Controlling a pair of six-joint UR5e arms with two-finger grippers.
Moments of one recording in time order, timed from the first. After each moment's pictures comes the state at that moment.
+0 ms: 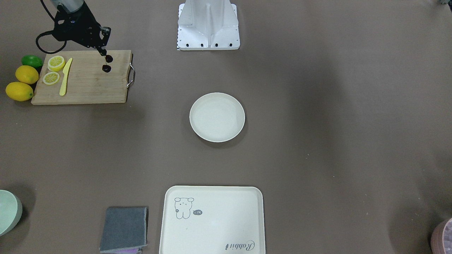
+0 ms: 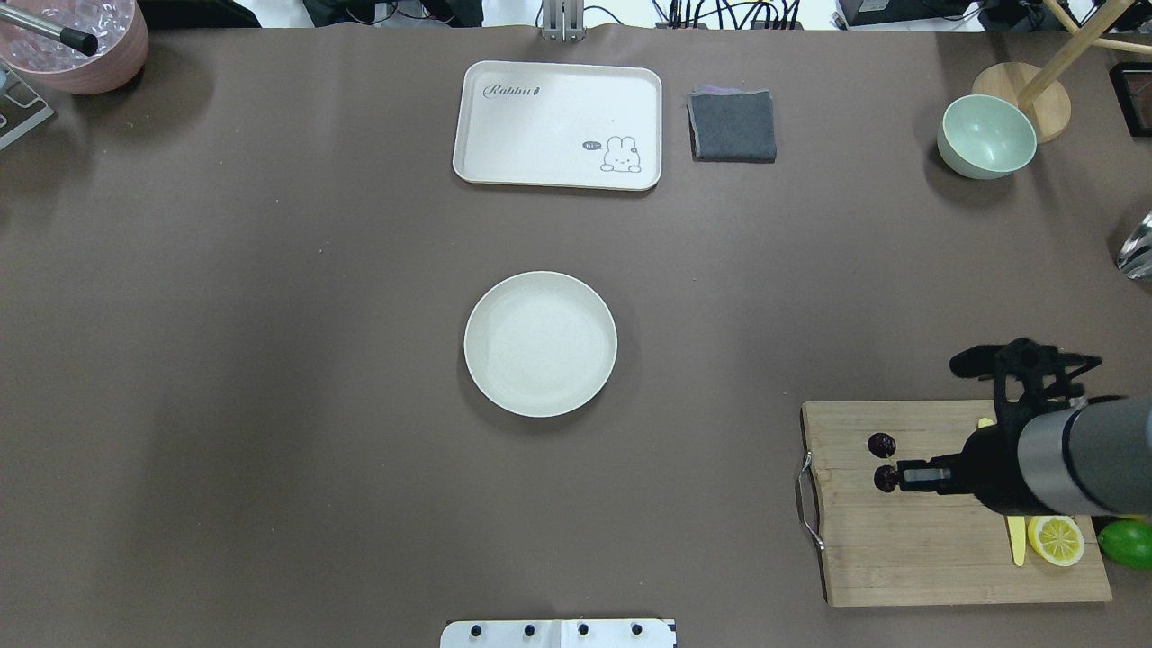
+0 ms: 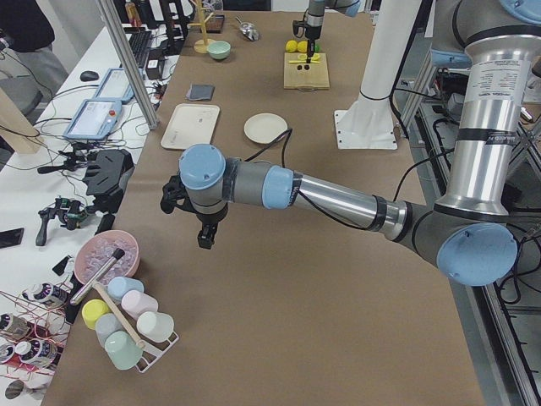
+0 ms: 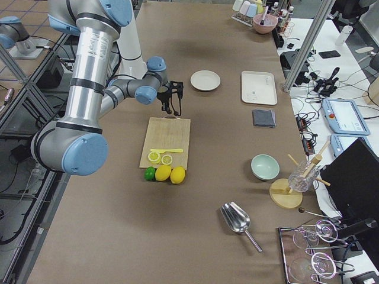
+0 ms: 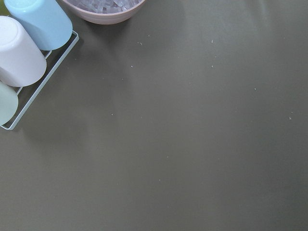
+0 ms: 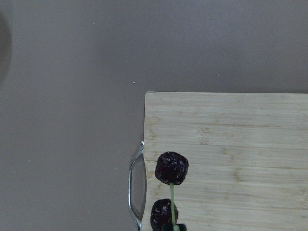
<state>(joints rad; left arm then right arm) -1.63 -1.67 -1.75 -1.43 -2.56 0.09 0.49 -1.82 2.37 -1.26 1.90 1.24</state>
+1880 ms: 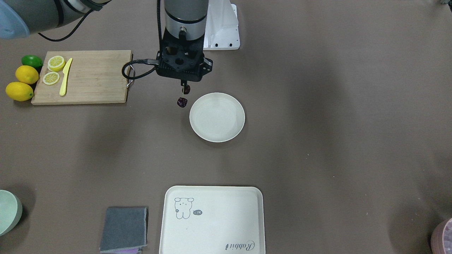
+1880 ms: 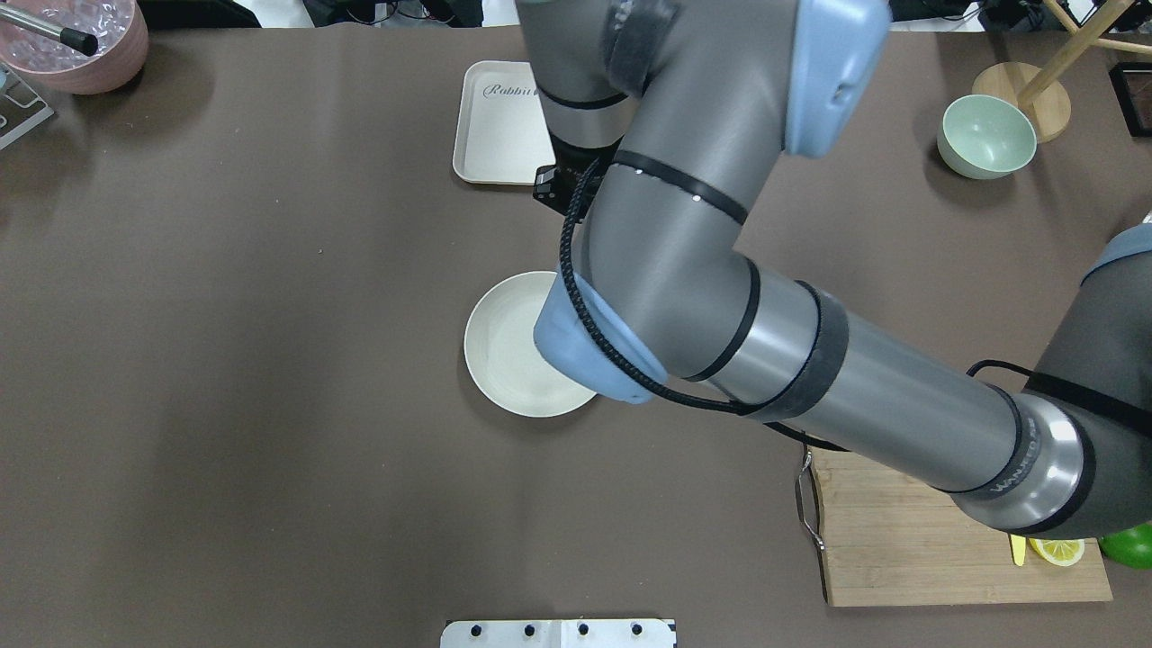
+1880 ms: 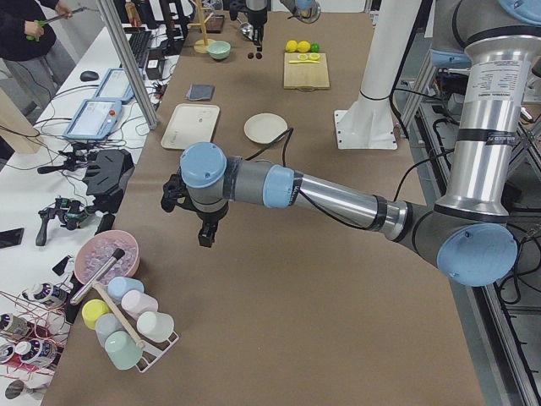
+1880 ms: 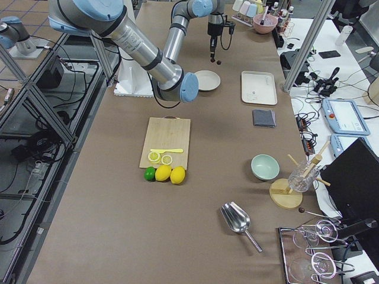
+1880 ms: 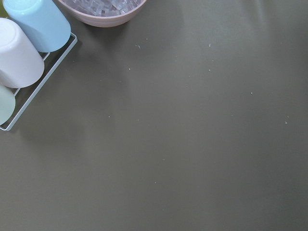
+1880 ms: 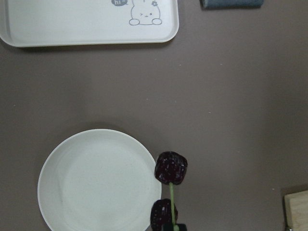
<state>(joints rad) -1.63 -1.67 -1.76 -1.44 -2.56 0.05 0.65 -0.52 1.65 -2.16 1.93 1.16</state>
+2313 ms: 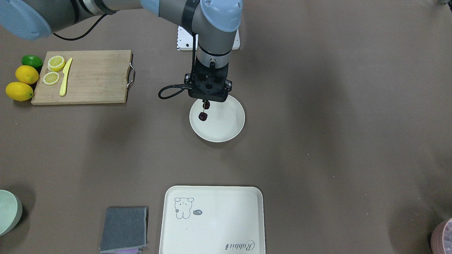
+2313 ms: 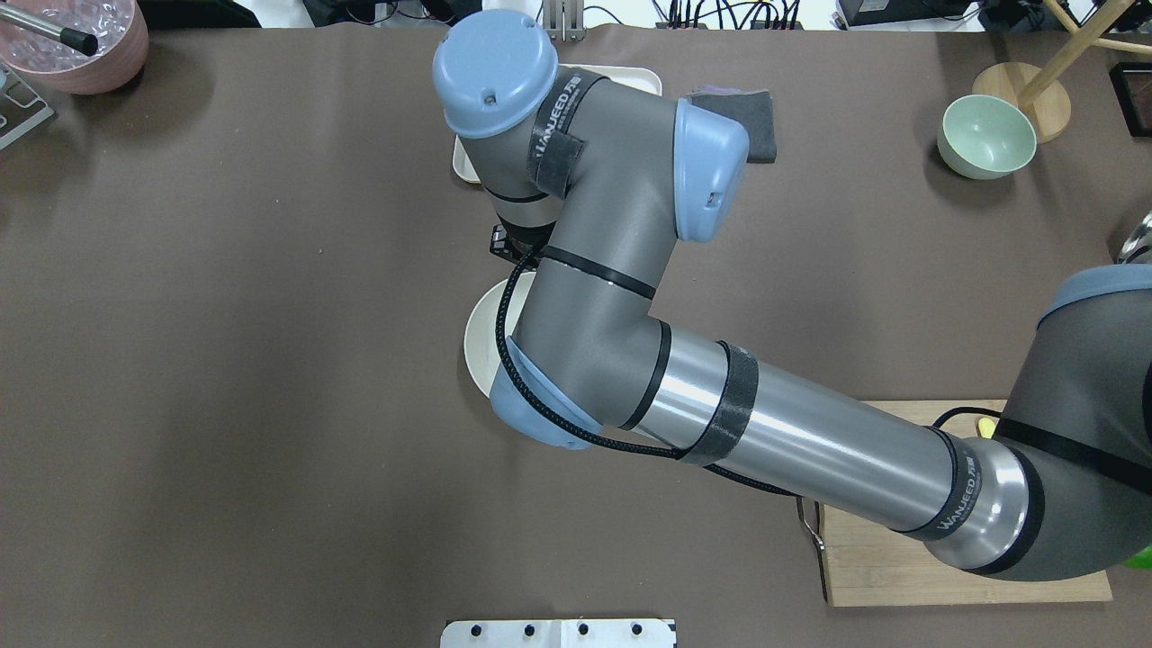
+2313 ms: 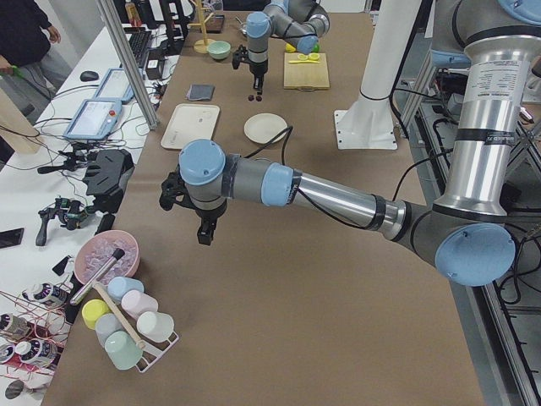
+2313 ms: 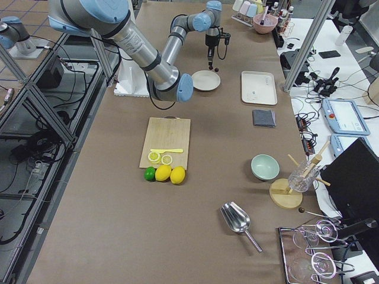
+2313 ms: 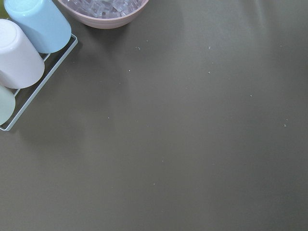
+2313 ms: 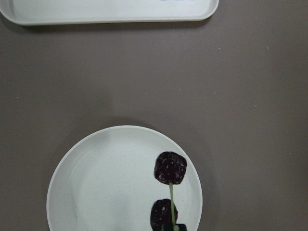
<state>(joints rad) -1.62 -1.68 -1.76 -1.44 -2.56 0.04 0.55 -0.53 1.51 -1.98 1.85 1.25</state>
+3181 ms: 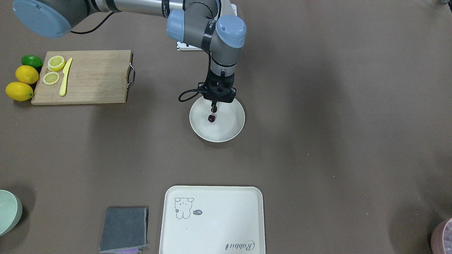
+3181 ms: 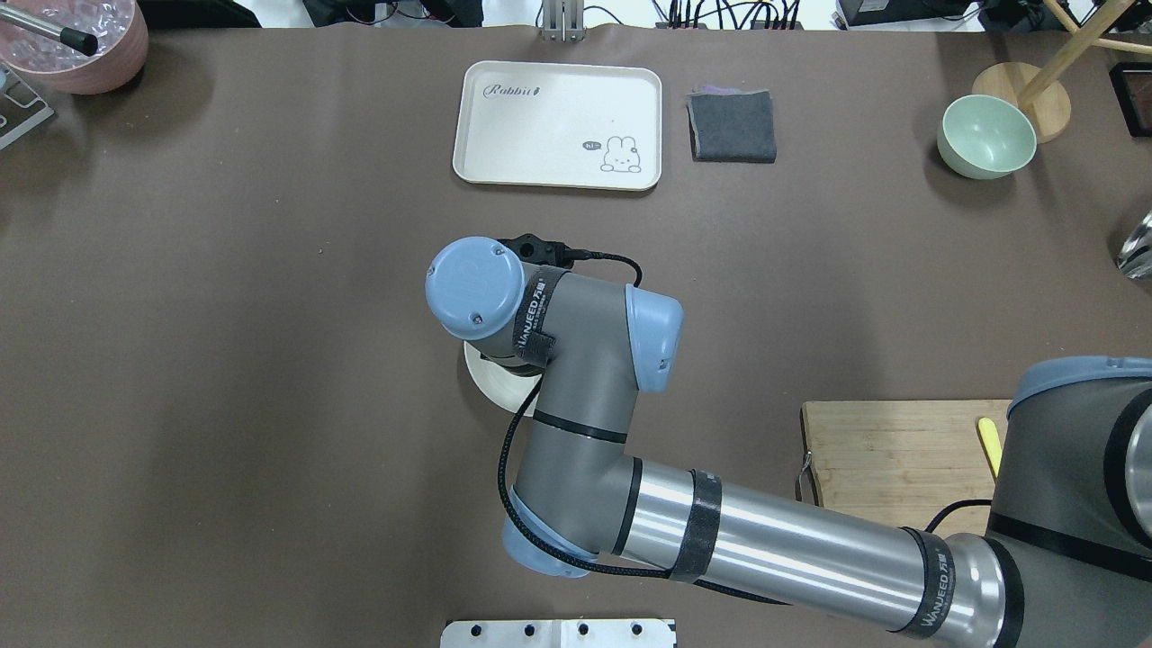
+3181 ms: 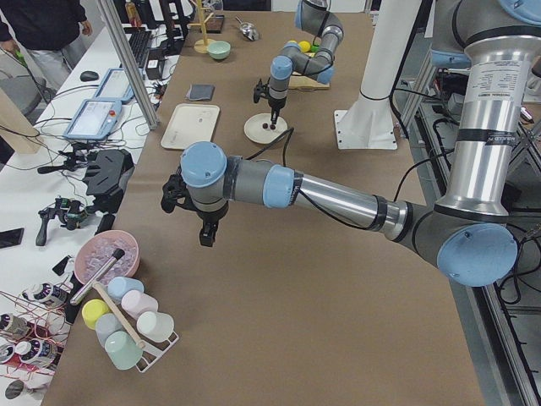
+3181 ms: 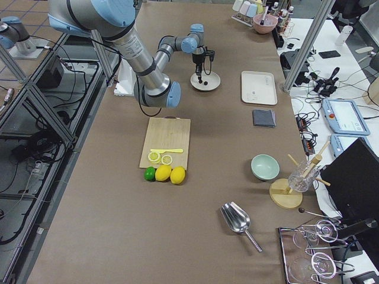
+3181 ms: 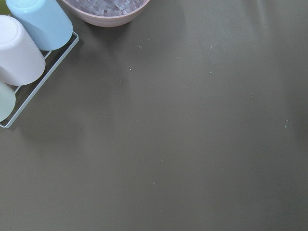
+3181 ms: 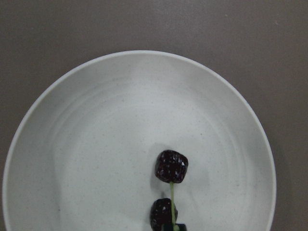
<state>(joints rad) -1.63 -1.67 -1.76 -1.44 -2.56 0.03 0.39 -0.62 1.39 -1.72 1.70 1.38</state>
